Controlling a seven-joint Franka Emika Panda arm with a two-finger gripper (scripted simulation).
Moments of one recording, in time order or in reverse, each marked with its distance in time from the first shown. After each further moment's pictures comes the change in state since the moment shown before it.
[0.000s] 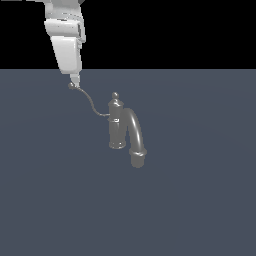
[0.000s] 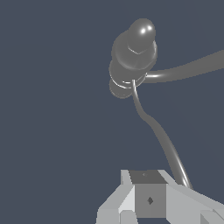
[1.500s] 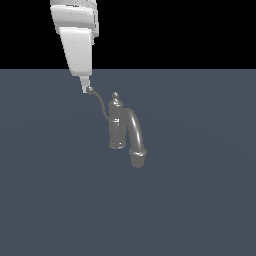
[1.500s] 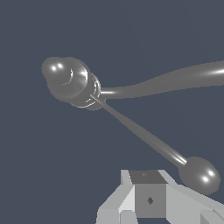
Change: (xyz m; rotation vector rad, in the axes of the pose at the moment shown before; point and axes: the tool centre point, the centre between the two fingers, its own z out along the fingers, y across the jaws) arm 0.032 0.080 -0.002 0.009 0.001 -0.006
